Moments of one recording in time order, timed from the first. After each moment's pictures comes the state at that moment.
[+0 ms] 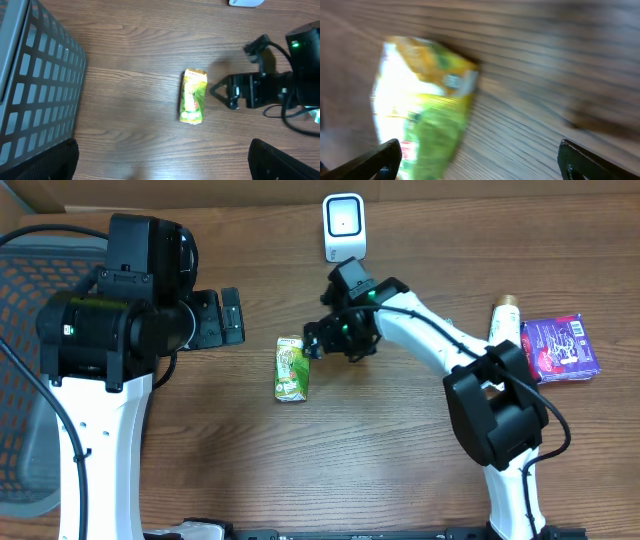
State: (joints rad) left arm -0.14 1.49 2.00 -1.59 -0.07 -0.26; right arm 0.58 2.18 1.67 -0.76 -0.42 0.37
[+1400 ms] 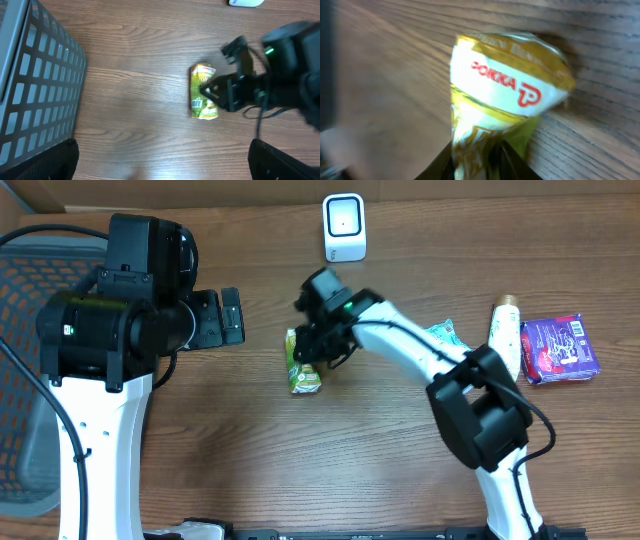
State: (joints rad) left arm -0.14 1.49 2.00 -1.59 -0.07 -0.26; right arm 0.62 2.22 1.71 -0.70 -0.49 0.39
